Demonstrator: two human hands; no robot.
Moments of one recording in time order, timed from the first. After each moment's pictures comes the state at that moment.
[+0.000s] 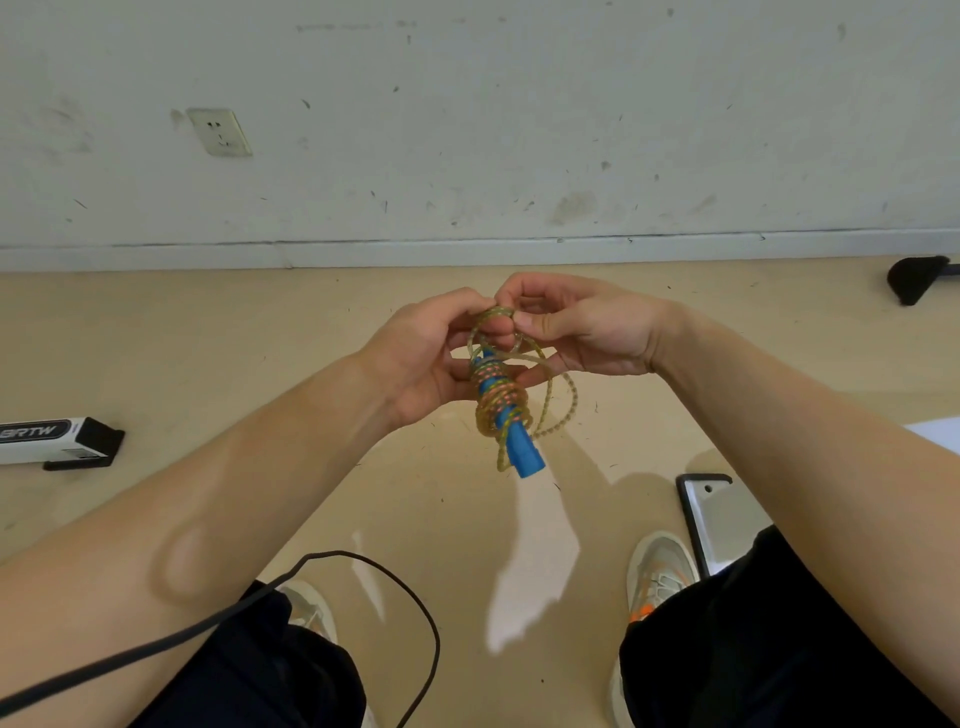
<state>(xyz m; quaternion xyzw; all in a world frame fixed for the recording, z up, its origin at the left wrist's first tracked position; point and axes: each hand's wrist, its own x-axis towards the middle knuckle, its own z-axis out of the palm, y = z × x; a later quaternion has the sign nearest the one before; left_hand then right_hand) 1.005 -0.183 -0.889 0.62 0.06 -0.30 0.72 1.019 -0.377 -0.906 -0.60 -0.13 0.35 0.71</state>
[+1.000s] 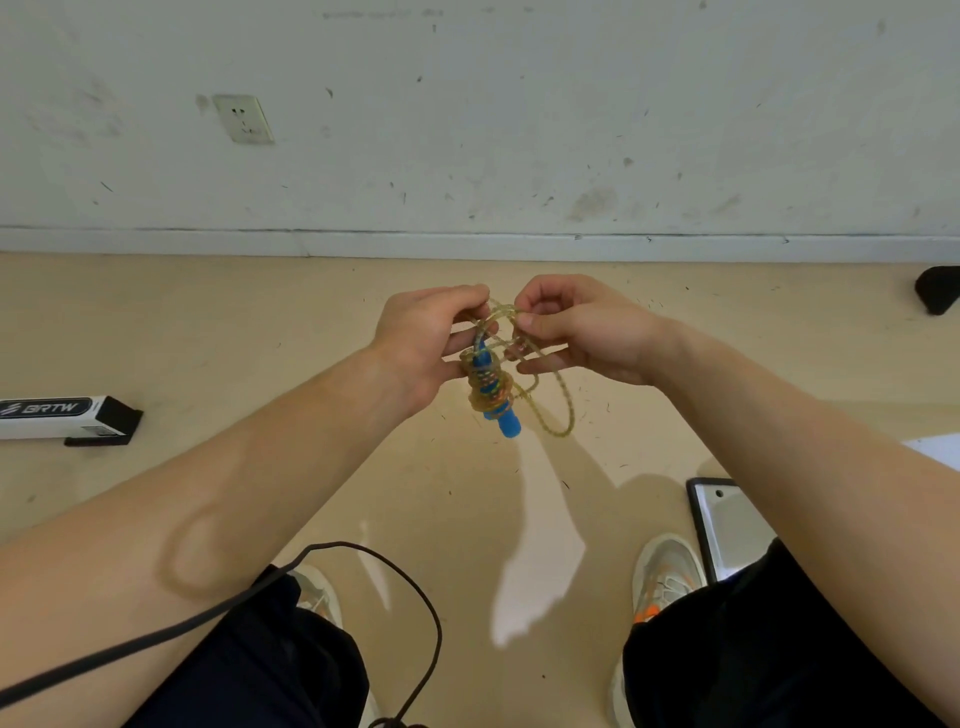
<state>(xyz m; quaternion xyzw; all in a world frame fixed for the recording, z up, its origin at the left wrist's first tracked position) 1.011 -0.178 -0.899 0.64 0.14 -0.16 0.73 1.016 -0.359 -0.915 -0.69 -0.03 0.24 0.68</state>
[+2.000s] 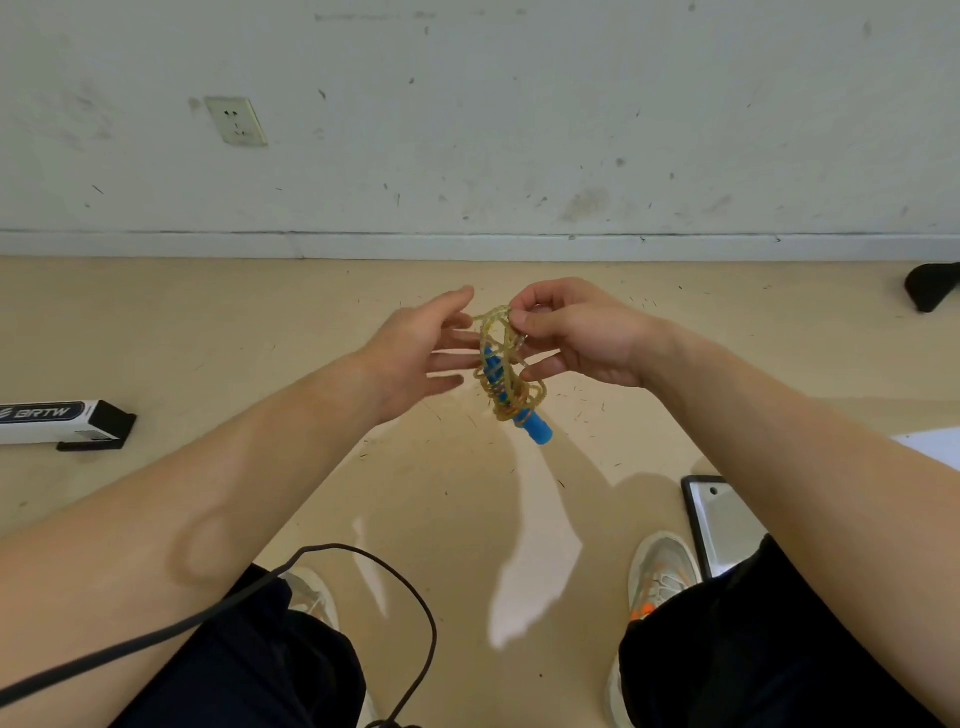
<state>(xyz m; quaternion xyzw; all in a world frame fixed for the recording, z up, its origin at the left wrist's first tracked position) 1.018 -0.165 -0.914 0.70 0.13 -0.27 0.65 1.012 -0.357 -0.911 -0.69 -0.01 0.25 0.68</state>
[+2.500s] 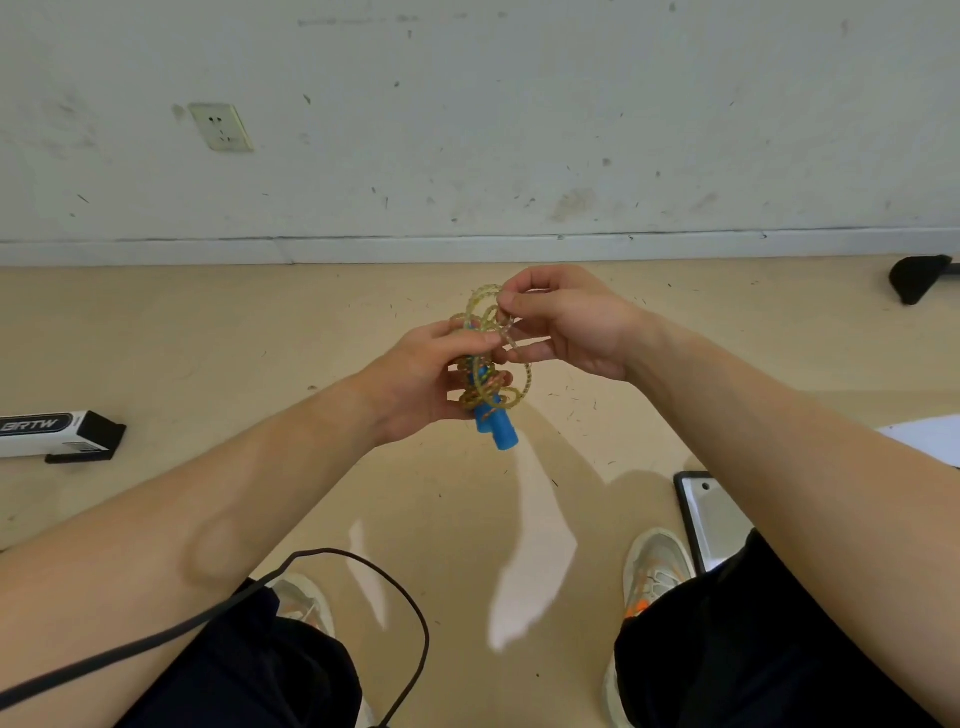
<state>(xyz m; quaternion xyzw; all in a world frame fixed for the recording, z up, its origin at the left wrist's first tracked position) 1.005 -0.172 -0.927 0.61 0.01 -0.34 0.72 1.015 -0.358 -0.905 -0.65 0.02 0.20 0.74</state>
